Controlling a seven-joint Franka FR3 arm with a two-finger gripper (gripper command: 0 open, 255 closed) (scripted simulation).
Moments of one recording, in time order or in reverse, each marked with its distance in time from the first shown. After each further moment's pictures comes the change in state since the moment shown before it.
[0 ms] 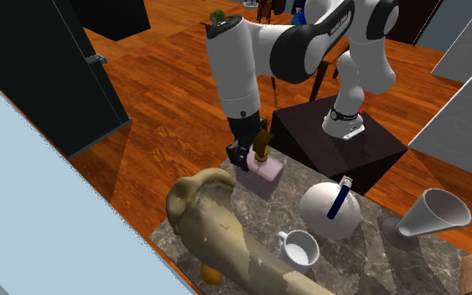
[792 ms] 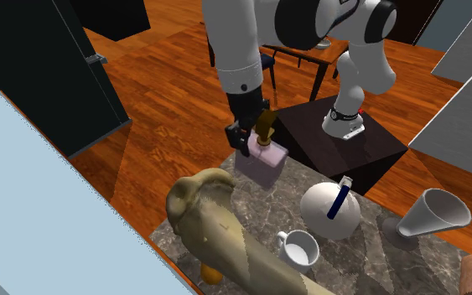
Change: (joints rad) arm 0.017 0.035 0.003 0.216 -0.010 -0.178 0.033
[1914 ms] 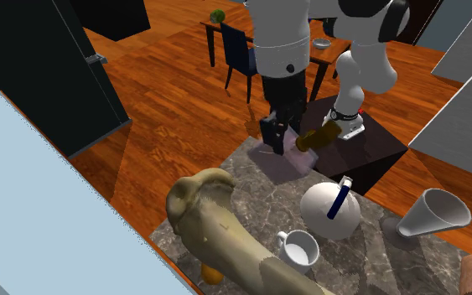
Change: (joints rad) arm 0.099 -0.027 0.031 0.111 0.000 -0.108 0.138
